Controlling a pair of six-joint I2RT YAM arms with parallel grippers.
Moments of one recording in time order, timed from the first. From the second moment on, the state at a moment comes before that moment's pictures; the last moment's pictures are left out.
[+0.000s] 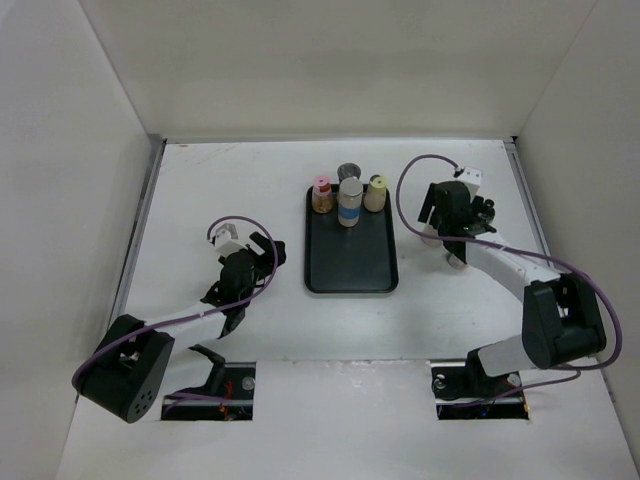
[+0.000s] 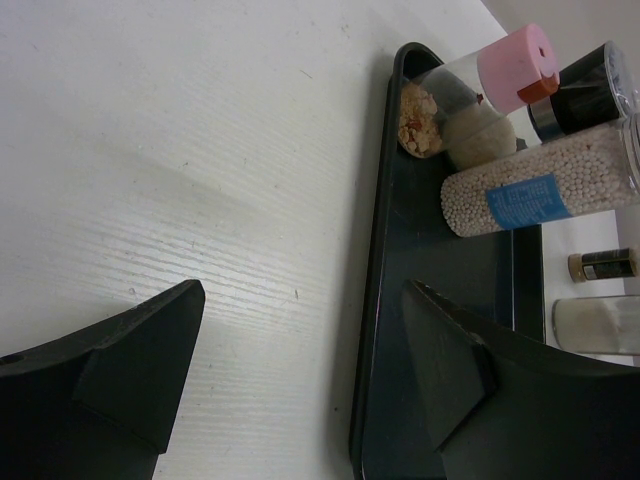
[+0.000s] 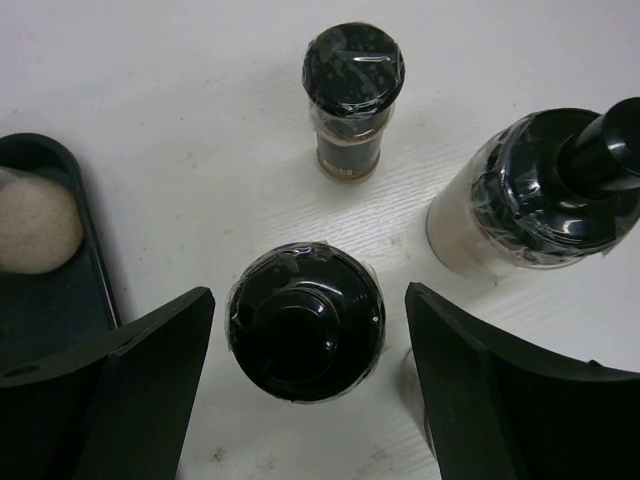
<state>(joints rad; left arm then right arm) -0.46 1.17 0.21 0.63 -0.33 -0.87 0.26 1.43 0.85 -0.03 0.50 0.38</state>
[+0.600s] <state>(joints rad) -0.47 1.18 0.21 0.63 -0.33 -0.87 0.36 1.38 0.92 -0.03 0.46 0.39</state>
